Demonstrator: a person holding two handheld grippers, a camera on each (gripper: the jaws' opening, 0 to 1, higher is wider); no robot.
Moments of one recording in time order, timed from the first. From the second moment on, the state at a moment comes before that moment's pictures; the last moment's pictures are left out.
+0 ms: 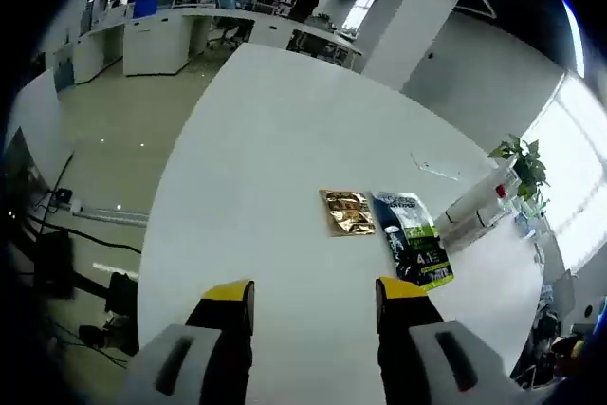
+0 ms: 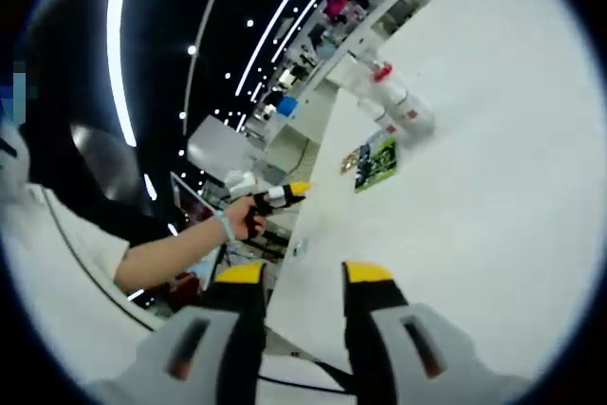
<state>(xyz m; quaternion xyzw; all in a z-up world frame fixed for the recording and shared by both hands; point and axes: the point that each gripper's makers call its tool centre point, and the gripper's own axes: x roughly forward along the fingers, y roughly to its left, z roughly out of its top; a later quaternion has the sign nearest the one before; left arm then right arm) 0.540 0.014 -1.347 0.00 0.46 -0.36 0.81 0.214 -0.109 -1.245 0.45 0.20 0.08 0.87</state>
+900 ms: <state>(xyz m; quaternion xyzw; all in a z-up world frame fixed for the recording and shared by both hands) 0.466 0.116 -1.403 0.11 0.46 -0.26 0.85 0.207 -0.092 -1.238 0.45 0.18 0.11 0.87</state>
